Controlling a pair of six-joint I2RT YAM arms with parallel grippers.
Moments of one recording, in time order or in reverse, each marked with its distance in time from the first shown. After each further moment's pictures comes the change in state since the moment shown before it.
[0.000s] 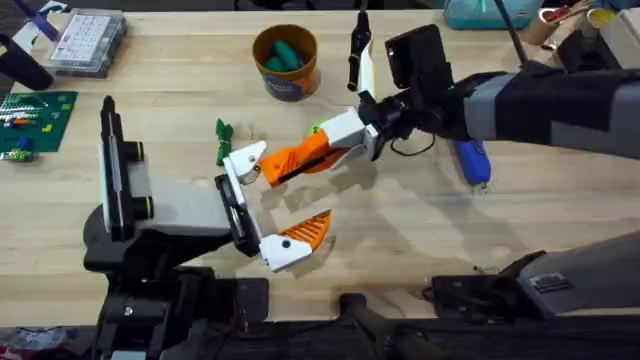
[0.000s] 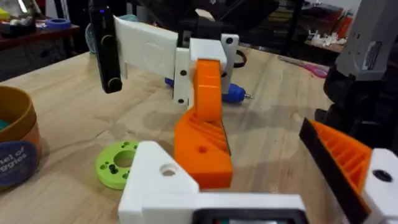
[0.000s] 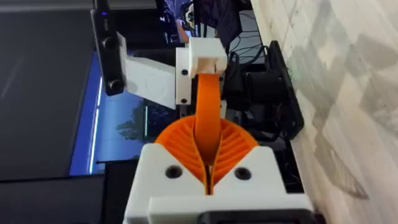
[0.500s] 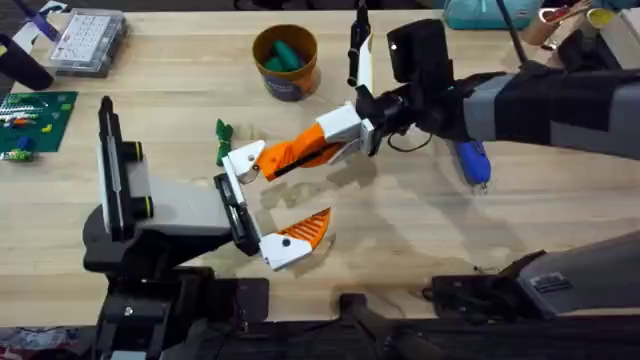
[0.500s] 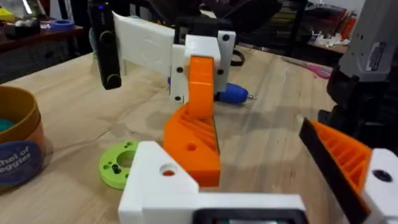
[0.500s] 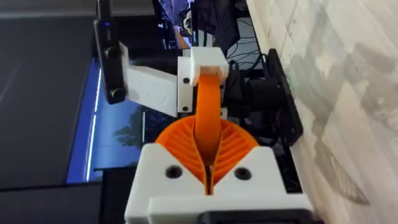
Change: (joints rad) left arm 0.001 0.000 0.000 0.003 -0.011 0.001; right arm 0.000 0.000 -0.001 0.104 0.029 0.102
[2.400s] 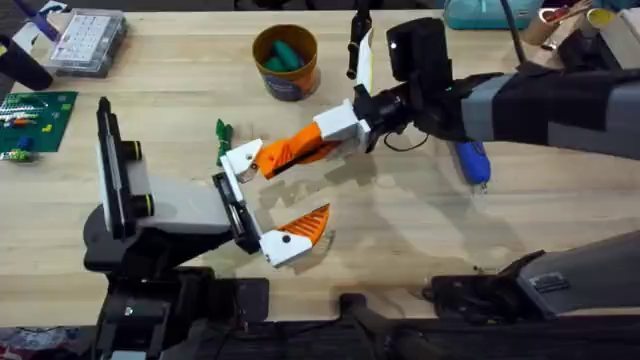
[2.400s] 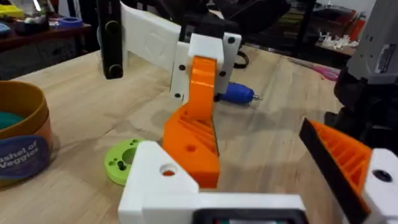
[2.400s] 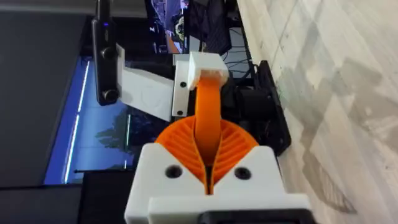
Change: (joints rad) left arm 0.000 0.000 0.000 -0.006 -0.027 -0.003; right arm 0.005 0.006 0.000 0.047 0.042 -0.035
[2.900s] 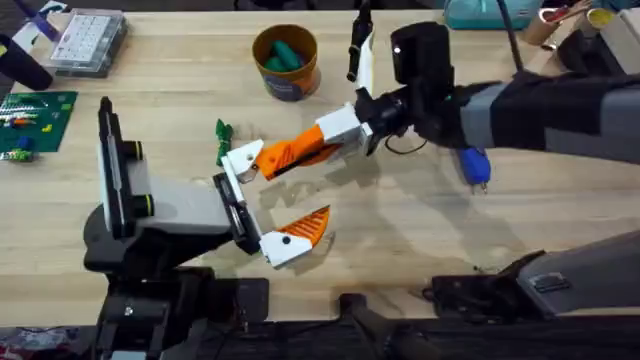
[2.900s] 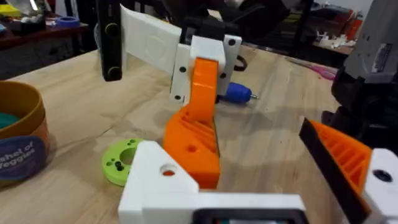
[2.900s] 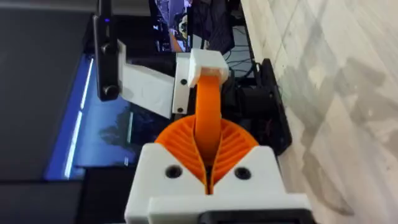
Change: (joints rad) left arm 0.000 0.000 0.000 0.000 0.009 0.000; right arm 0.000 0.000 -0.049 0.139 -0.022 0.078
